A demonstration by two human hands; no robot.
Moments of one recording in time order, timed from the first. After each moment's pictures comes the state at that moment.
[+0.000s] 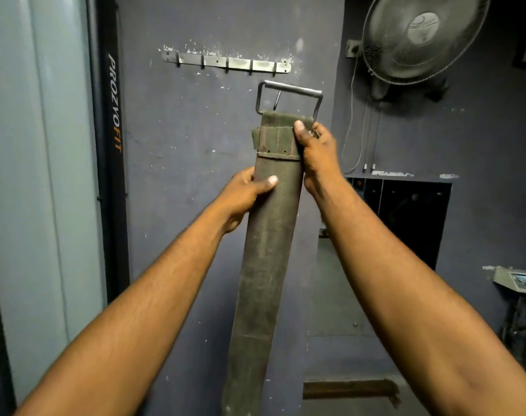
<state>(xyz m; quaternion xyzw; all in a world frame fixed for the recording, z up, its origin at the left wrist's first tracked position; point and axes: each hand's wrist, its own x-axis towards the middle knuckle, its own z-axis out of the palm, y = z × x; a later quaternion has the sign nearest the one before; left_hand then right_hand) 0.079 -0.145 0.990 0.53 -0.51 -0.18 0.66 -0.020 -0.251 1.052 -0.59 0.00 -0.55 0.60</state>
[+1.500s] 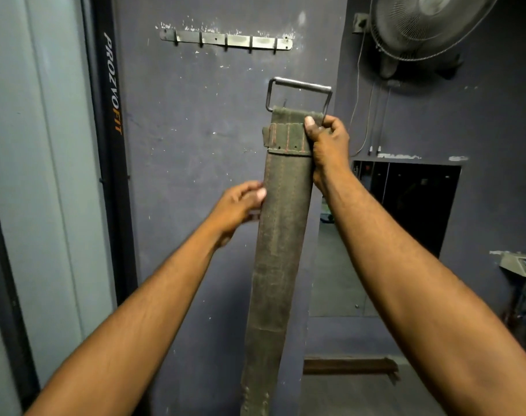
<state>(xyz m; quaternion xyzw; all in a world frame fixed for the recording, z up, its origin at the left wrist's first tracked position) 0.080 -0.139 0.925 0.54 -0.50 -0.17 0.65 -0.036 -0.275 1.028 -0.55 0.05 -0.58 0.59</state>
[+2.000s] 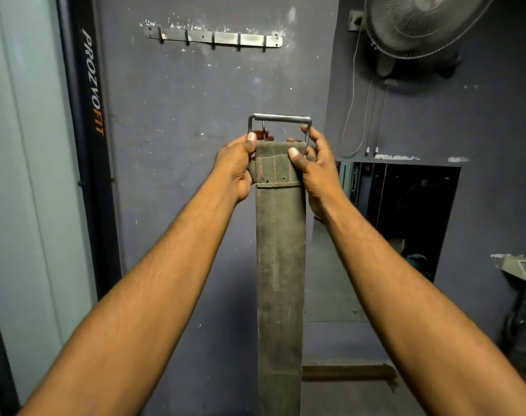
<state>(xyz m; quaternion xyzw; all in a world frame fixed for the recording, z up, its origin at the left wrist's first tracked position) 0.051 -0.202 1.013 0.42 -0.35 -0.20 0.82 -0.053 -0.306 0.990 -0.66 0.00 -0.50 0.56</state>
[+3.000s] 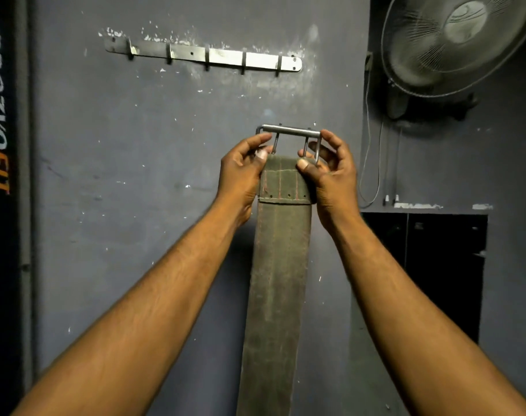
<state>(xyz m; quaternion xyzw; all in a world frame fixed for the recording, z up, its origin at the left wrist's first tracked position) 0.277 -0.367 1.082 0.36 -0.50 -0.03 0.79 0.161 -0.458 1.070 -0.61 -0.04 -0.63 0.47</state>
